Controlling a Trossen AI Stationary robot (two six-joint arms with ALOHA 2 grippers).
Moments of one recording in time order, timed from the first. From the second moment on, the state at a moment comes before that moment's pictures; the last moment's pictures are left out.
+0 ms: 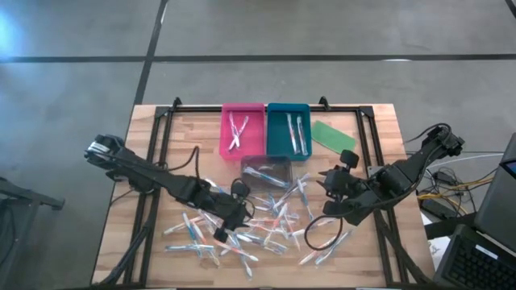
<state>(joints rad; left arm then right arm) -0.38 1.50 1.01 -0.16 -0.04 0.12 0.60 1.33 1.38 -1.22 0.79 0.71</state>
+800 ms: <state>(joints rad) -0.38 1.70 1.01 -0.16 -0.05 -0.03 0.60 1.32 1.38 -1.22 0.82 0.70</state>
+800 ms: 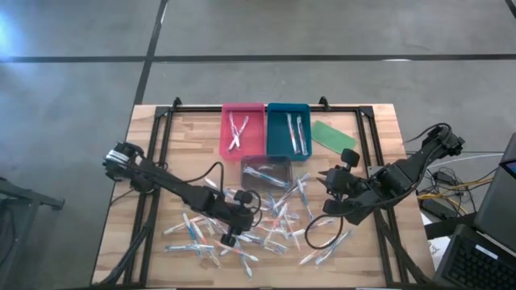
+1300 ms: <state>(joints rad) -0.38 1.78 1.01 -0.16 -0.08 -0.03 0.60 1.33 1.38 -1.22 0.82 0.70</state>
